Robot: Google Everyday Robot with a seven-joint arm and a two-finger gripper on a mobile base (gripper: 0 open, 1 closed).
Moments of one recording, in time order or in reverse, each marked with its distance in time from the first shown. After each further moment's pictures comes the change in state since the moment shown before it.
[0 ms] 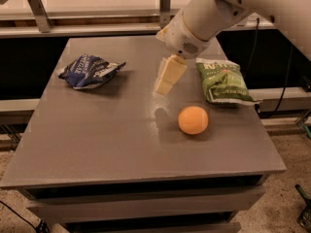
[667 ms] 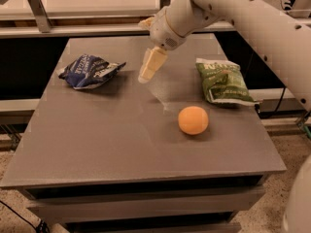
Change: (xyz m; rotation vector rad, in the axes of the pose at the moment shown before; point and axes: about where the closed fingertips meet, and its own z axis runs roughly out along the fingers) arm -0.025 -0.079 0.062 0.064 -0.152 -0.130
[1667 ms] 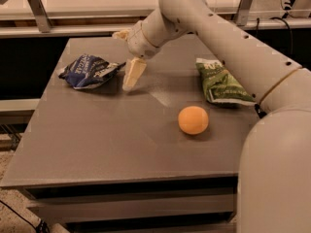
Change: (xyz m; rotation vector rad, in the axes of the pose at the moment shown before) arm -0.022 -0.003 0.084 -0.088 -0.100 -0.191
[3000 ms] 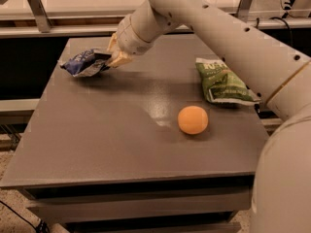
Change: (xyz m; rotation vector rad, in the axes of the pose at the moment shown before) arm -0.041 0.003 -0.009 0.018 0.038 -0.133
